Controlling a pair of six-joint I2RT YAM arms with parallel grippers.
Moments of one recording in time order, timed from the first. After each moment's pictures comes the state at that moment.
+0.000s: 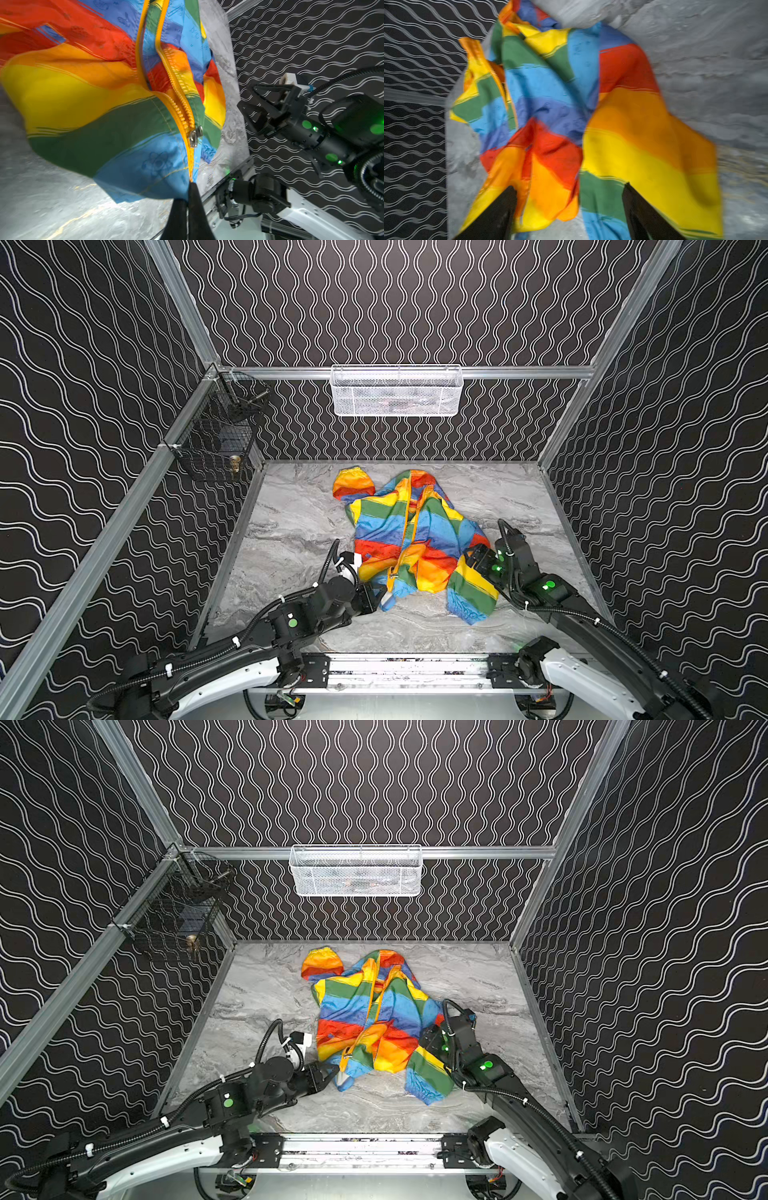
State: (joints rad) left arm -1.05 0.71 0.44 -0.24 -0.13 -1.11; right arm 0.42 0.90 0.55 -0.46 0.03 0.94
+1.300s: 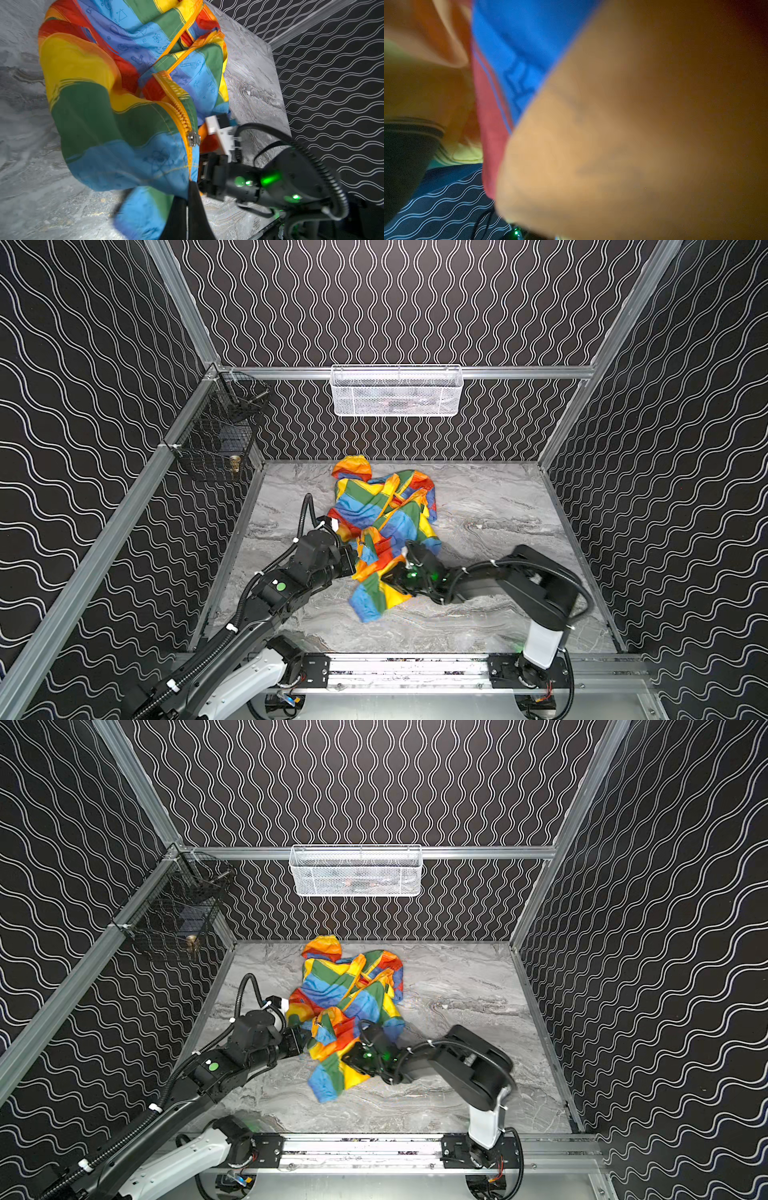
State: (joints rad) left arm -0.57 0.83 0.72 -0.53 0.03 -0.73; right arm 0.94 1.93 0.84 0.44 -0.25 1.29
